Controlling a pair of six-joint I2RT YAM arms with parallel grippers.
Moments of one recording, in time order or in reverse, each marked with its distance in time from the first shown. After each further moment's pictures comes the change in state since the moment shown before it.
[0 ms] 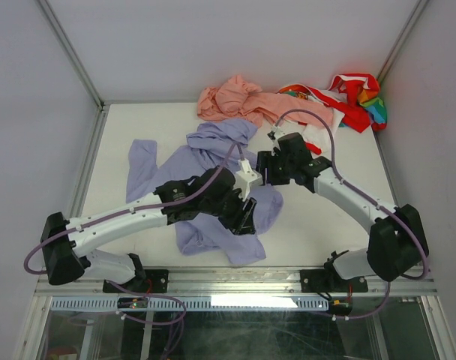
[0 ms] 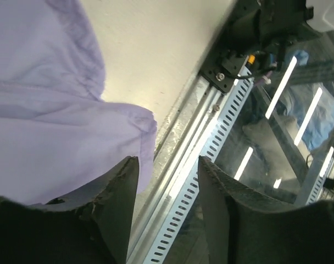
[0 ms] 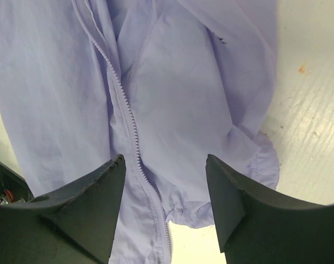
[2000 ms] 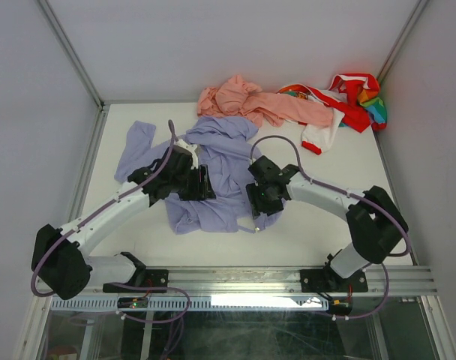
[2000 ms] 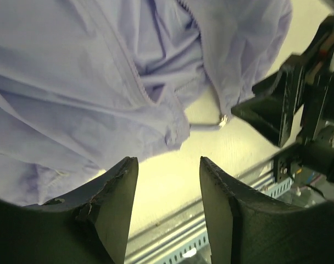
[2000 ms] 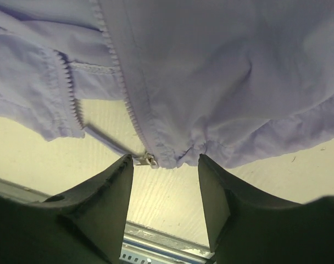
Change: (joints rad) left arm 0.505 -0.103 -0.154 -0.062 -0.120 -0.195; right arm 0.217 0.156 0.003 -0.284 0.143 0.031
